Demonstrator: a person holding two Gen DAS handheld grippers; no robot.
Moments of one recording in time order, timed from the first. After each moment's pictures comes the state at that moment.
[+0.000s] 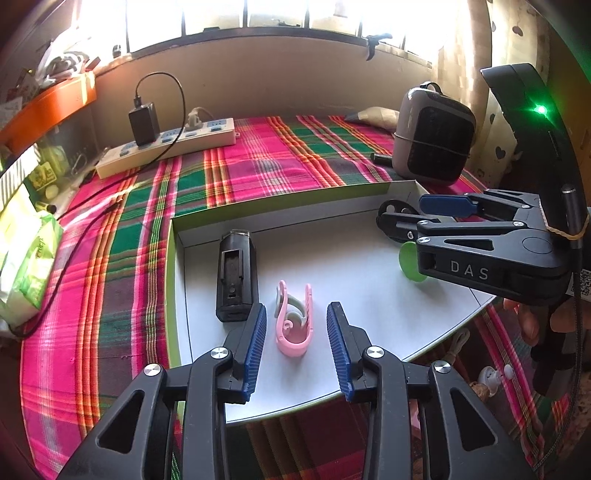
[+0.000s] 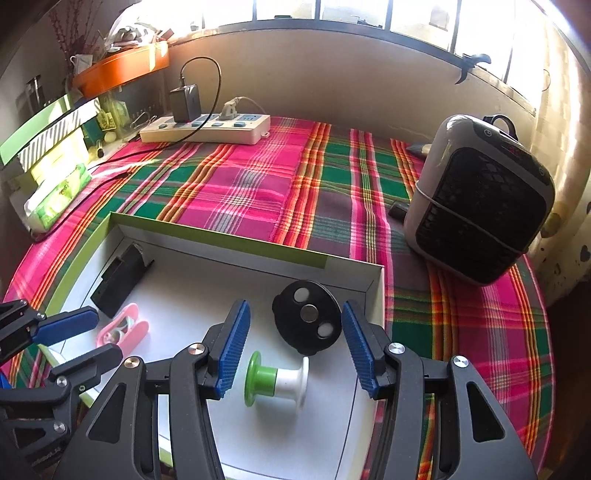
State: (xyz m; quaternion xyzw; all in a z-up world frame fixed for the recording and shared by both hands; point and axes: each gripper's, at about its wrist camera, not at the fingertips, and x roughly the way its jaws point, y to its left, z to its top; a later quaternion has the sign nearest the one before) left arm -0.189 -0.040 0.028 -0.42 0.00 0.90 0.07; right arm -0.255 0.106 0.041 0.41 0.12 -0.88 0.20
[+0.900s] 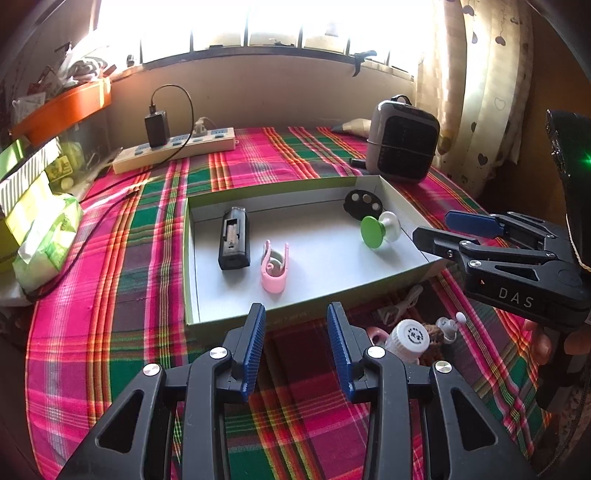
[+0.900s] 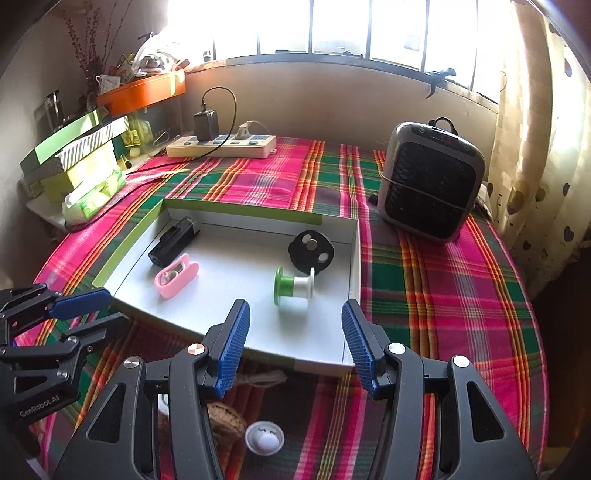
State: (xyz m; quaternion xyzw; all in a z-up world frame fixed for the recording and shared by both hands) left arm -0.123 -0.039 0.043 -0.40 -0.01 0.91 0.08; right arm -0.168 0.141 0.064 0.37 0.10 -0.90 0.20
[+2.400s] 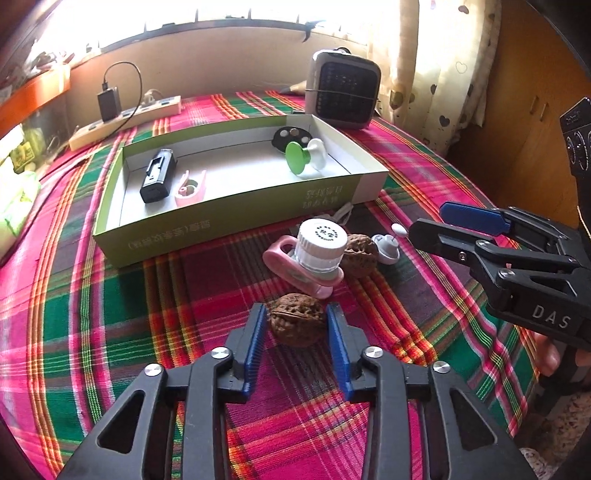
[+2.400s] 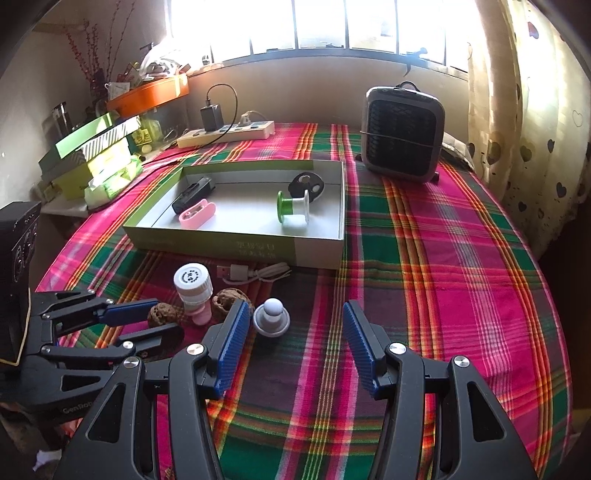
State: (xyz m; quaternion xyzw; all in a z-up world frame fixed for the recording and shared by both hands) left arm -0.082 0.005 0.009 -0.43 0.00 0.89 0.14; right arm -0.101 0.182 0.045 0.38 0.06 -0.90 0.21
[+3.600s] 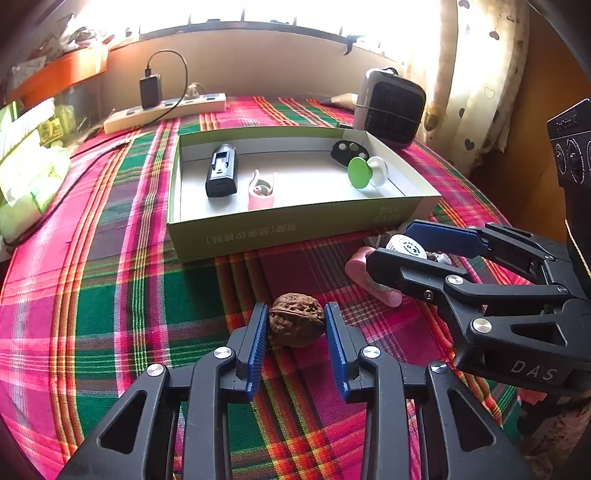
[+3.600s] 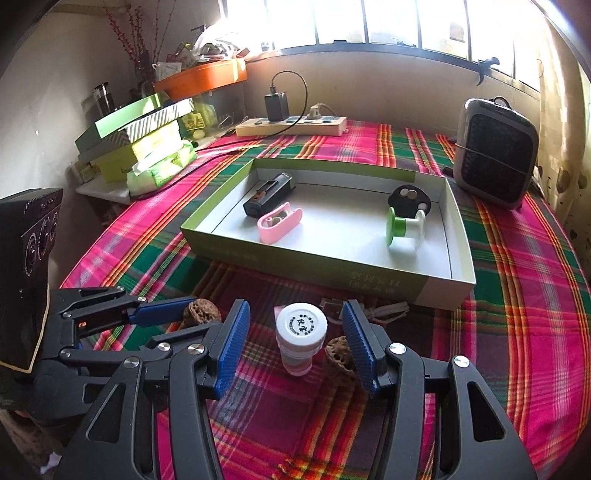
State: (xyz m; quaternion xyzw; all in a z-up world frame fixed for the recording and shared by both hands) left arm -0.092 -0.042 0.007 -0.42 -0.03 0.90 0.11; right arm -0.114 0.112 0.035 0.38 0.07 -0.87 0.30
